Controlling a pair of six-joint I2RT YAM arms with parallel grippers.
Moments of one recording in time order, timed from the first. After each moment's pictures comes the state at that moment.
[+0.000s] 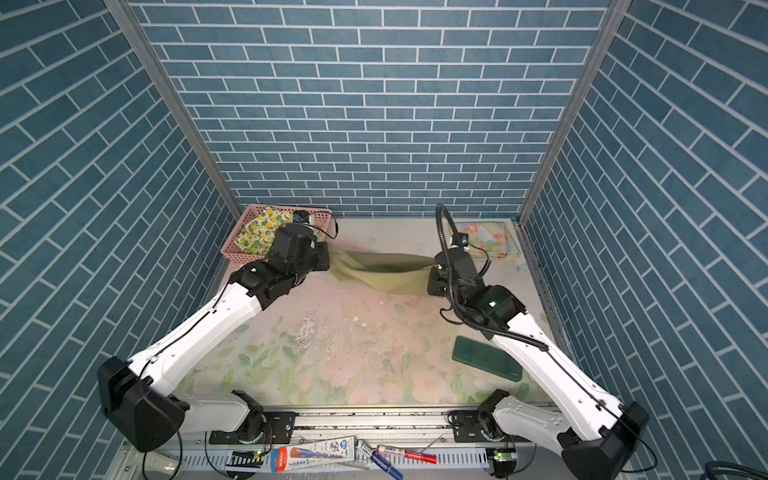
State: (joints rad) left arm -0.55 1.30 1.30 -0.50 -0.31 -0.40; right arm 0.67 1.07 1.25 -0.78 0.40 0.51
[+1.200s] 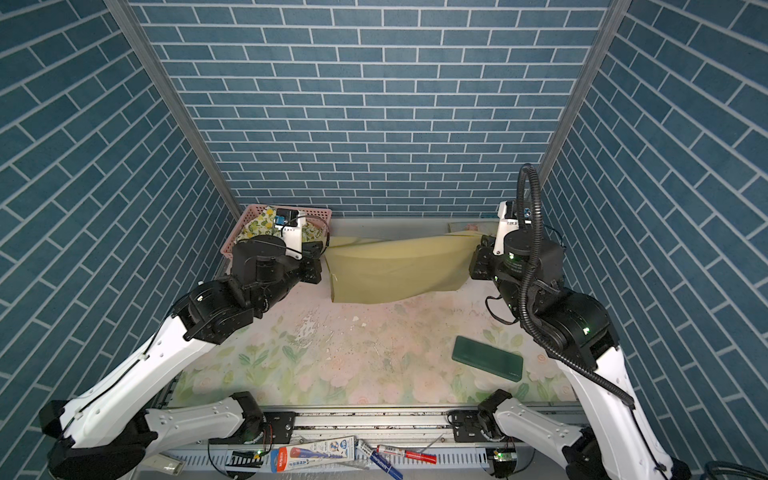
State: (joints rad) left arm -0.82 1.11 1.40 -0.64 -0.42 -0.34; right arm 0.63 1.00 1.65 -1.02 0.44 0.31
